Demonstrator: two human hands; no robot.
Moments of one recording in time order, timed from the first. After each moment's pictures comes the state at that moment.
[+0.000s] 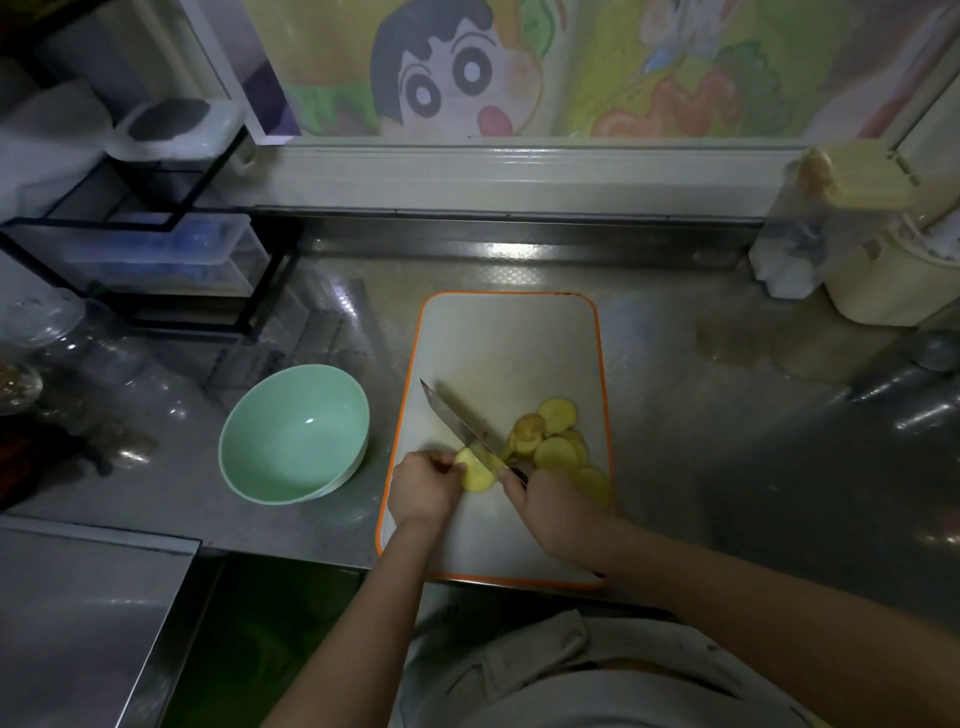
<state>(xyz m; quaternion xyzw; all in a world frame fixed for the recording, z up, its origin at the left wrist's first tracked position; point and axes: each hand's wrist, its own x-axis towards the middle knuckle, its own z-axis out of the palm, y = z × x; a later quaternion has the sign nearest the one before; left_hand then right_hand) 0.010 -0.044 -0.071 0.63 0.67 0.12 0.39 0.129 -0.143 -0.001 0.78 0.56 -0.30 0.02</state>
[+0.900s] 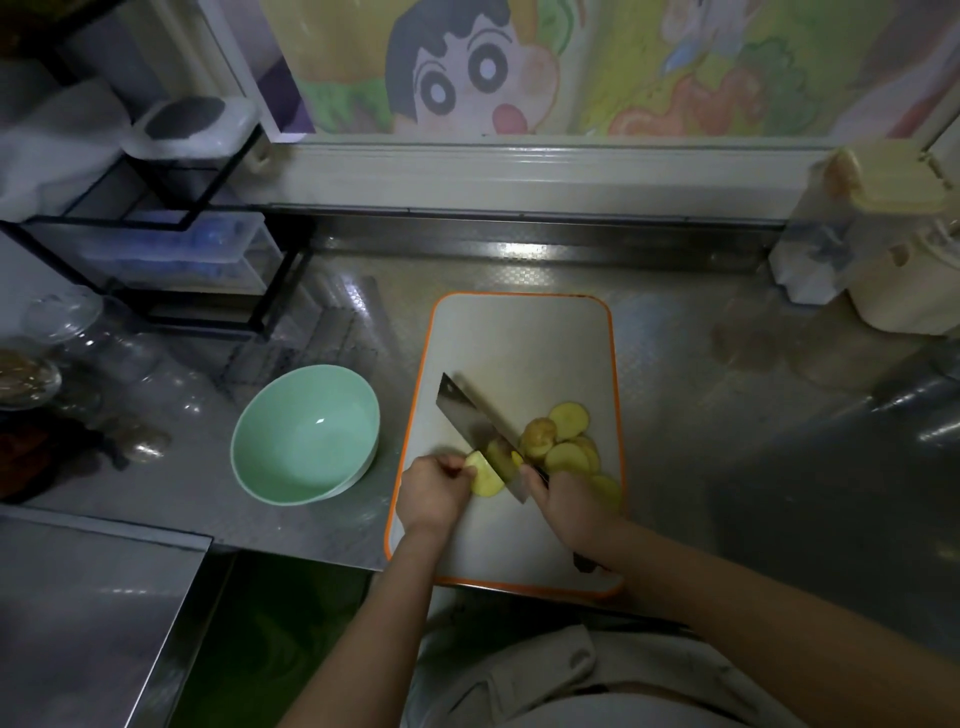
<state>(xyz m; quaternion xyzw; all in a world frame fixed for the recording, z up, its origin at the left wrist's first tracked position) 0.010 -0.046 -0.069 0.62 0.67 0.13 0.38 0.147 -0.133 -0.043 0.82 0.47 -0.31 -0.09</state>
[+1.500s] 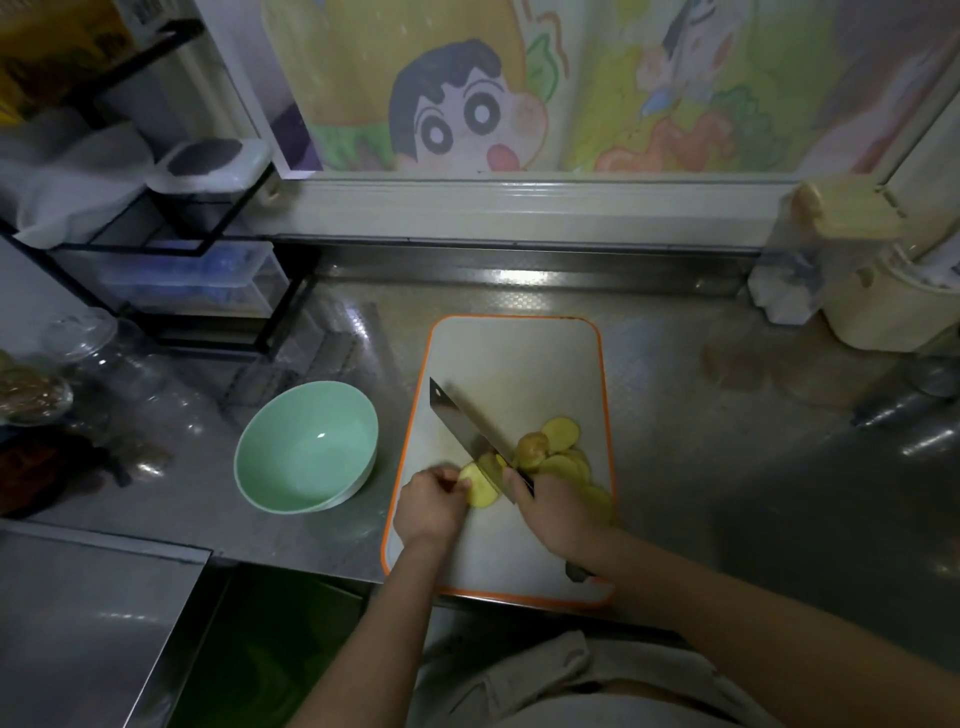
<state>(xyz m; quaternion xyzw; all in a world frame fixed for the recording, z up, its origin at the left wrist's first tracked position) 0.011 -0.055 -0.063 0.65 0.66 0.12 0.35 0.137 -0.135 -0.021 0.79 0.47 -0.35 -0.18</state>
